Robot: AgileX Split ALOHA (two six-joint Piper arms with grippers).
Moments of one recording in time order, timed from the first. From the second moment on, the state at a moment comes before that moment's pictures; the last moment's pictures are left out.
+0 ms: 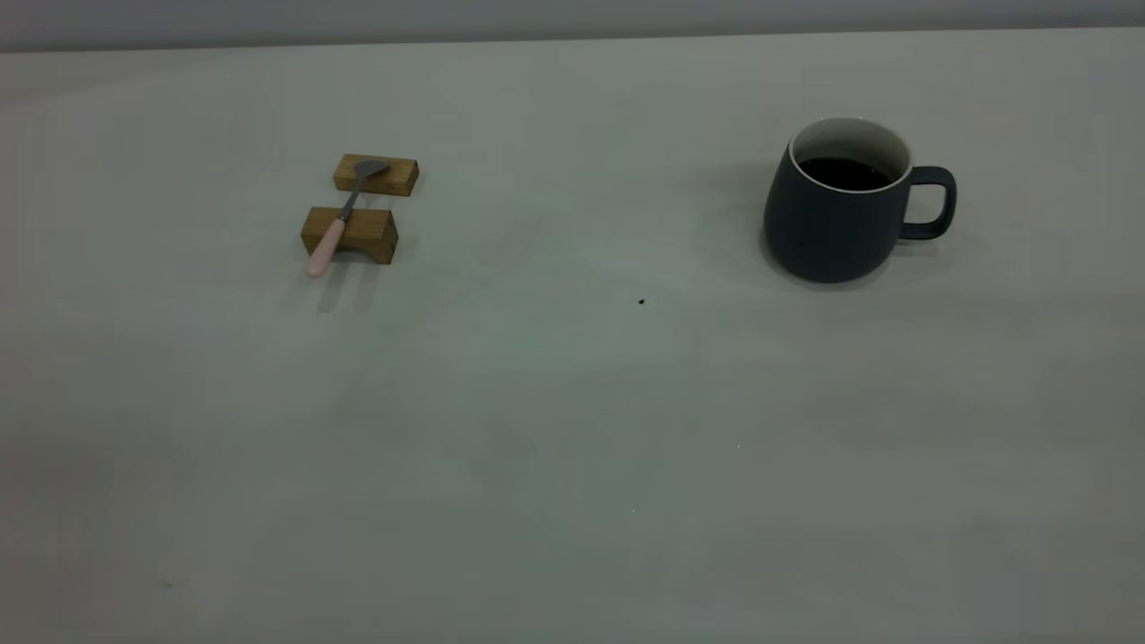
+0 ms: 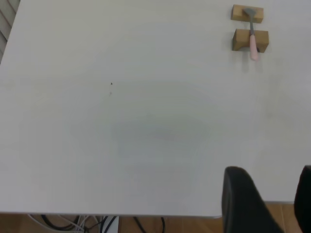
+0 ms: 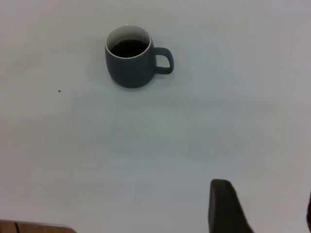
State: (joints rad) left arm 0.00 -0.02 -0.49 0.03 1.14 -0.04; right arm 0.05 0.02 -0.47 0.03 1.13 -0.04
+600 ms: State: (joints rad) left arm 0.00 -0.02 -0.49 0.03 1.14 -0.04; right arm 0.05 0.02 -0.47 0.04 1.13 -0.04
